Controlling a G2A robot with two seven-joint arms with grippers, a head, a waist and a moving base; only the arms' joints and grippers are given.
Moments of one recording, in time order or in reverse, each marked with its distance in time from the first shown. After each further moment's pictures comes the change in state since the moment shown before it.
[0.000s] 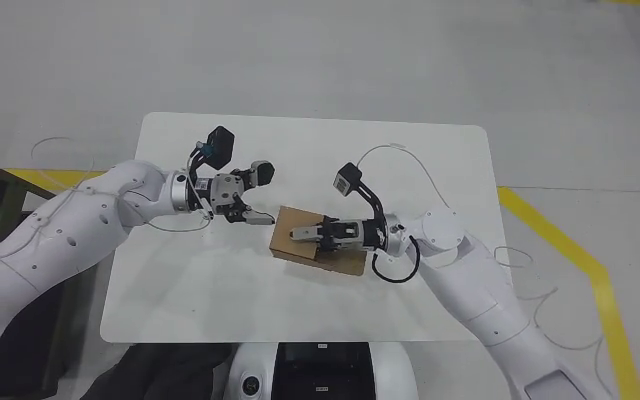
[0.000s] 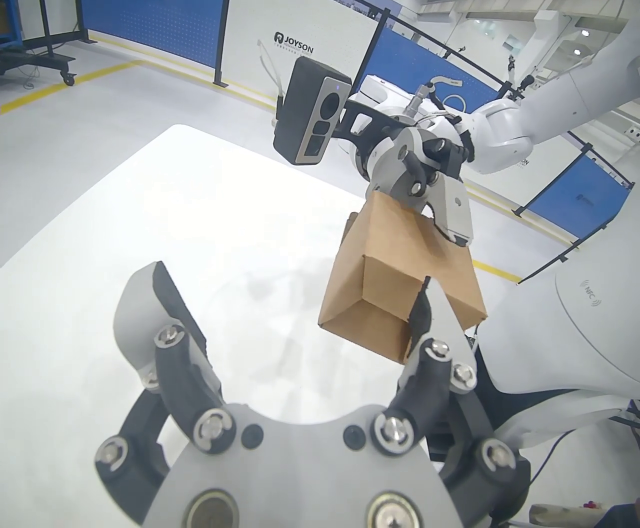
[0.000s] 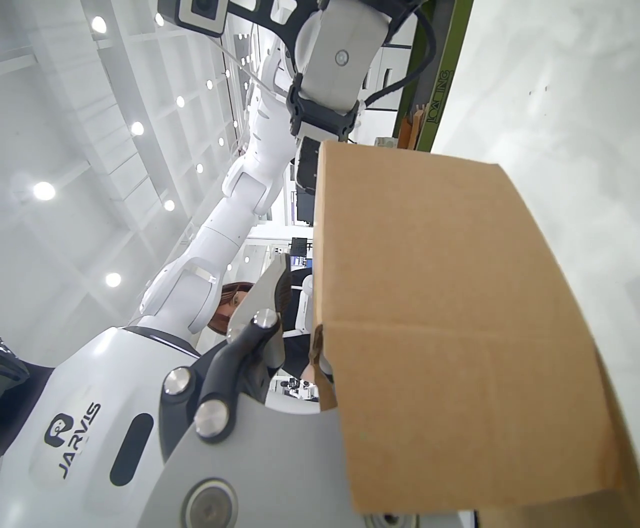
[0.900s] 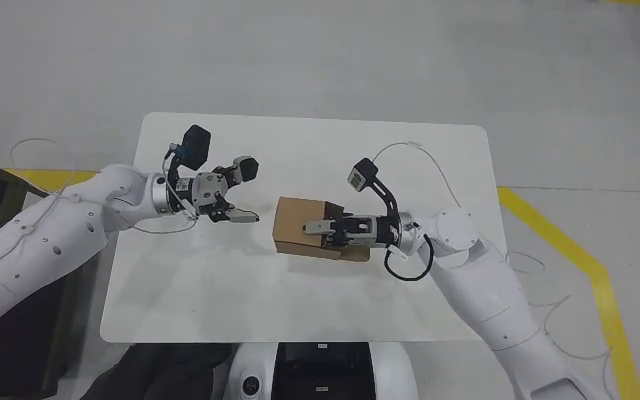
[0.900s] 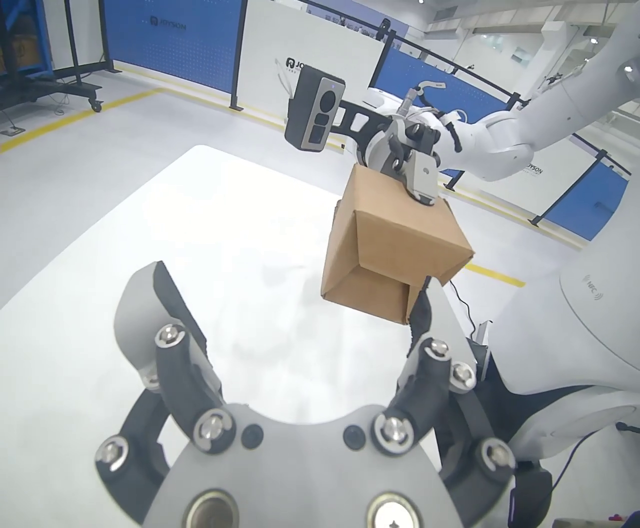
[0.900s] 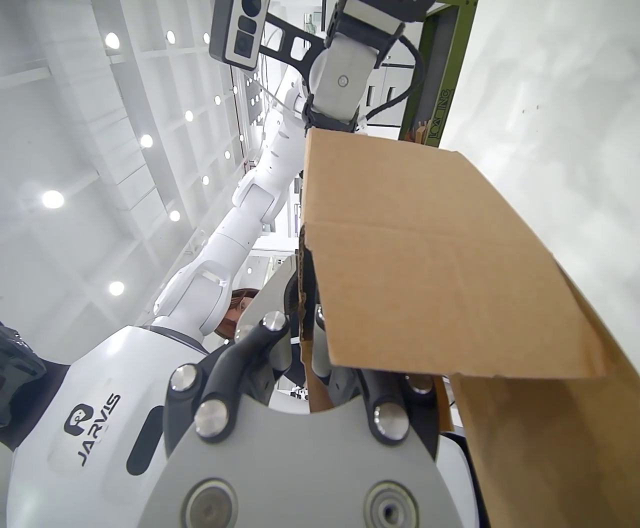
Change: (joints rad) left arm -0.027 0.067 0.051 -0.007 0.107 0.000 0.202; right arm -0.046 0.019 0.075 -0.040 0.001 0.012 0.005
